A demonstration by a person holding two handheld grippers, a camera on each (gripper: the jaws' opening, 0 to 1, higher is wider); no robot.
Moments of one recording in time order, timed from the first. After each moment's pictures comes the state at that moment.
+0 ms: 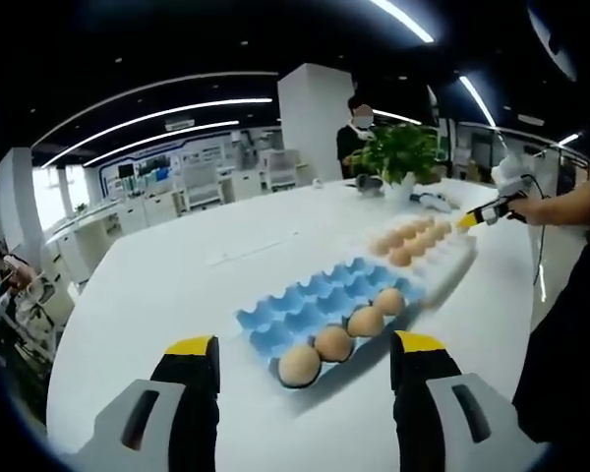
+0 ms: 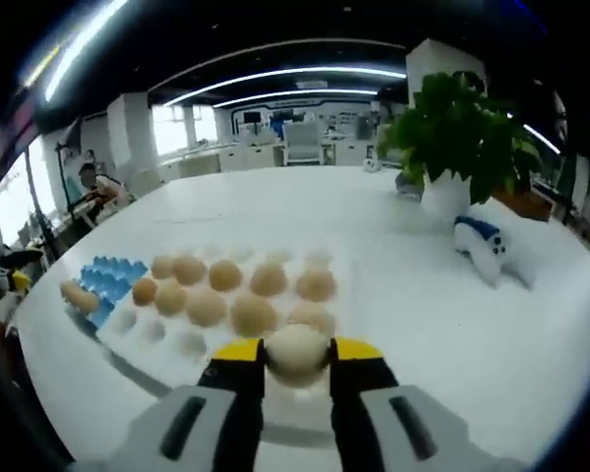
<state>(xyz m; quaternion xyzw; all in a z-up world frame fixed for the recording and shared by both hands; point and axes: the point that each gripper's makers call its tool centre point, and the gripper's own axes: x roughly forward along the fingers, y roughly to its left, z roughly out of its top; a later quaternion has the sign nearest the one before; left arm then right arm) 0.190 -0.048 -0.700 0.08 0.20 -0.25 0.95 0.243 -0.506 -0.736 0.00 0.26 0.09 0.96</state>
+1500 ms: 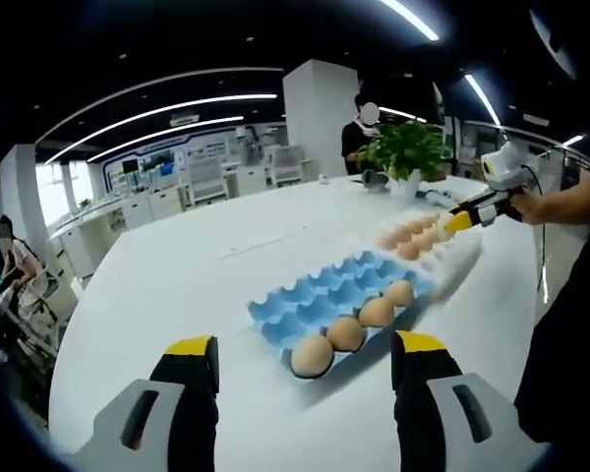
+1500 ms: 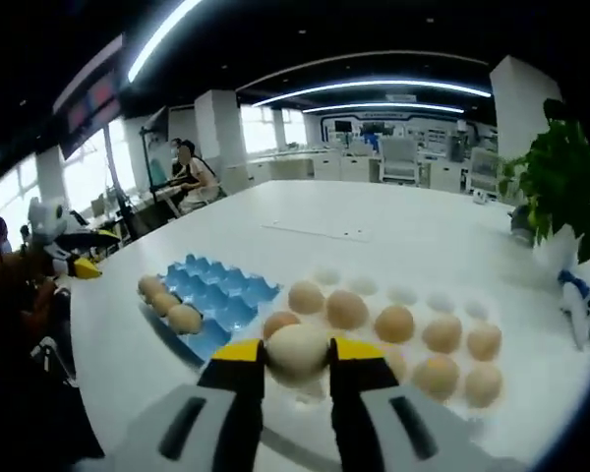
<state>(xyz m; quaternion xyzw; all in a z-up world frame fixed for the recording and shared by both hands) 0.189 -0.034 -0.704 0.08 0.21 -0.24 0.95 0.249 -0.333 -0.727 -0.03 0.23 0.31 0.92</state>
